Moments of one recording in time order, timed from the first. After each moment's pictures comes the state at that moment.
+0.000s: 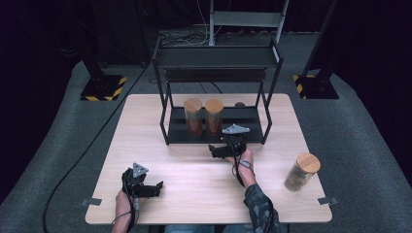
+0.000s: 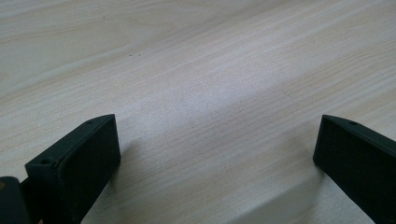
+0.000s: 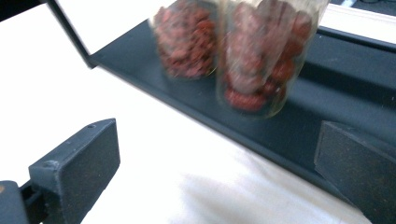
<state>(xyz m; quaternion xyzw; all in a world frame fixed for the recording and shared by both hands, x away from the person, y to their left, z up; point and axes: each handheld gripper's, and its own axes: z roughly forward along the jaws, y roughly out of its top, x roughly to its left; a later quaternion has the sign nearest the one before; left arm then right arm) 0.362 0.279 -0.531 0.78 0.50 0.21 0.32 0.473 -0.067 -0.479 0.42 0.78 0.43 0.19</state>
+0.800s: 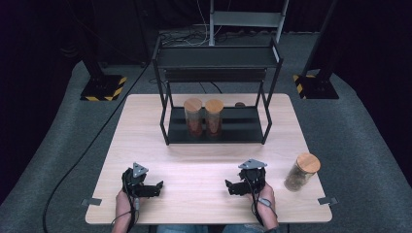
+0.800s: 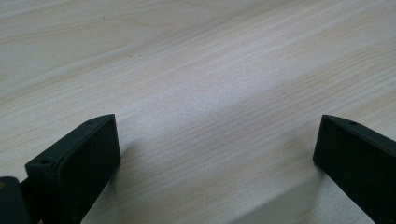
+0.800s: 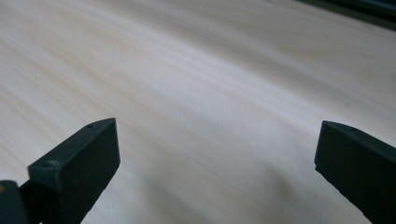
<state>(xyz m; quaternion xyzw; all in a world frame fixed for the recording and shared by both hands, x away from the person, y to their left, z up) 0.363 0.278 -0.531 0.78 0.50 0.21 0.32 0.369 -0.117 -0.512 0.45 0.80 0.34 0.17</state>
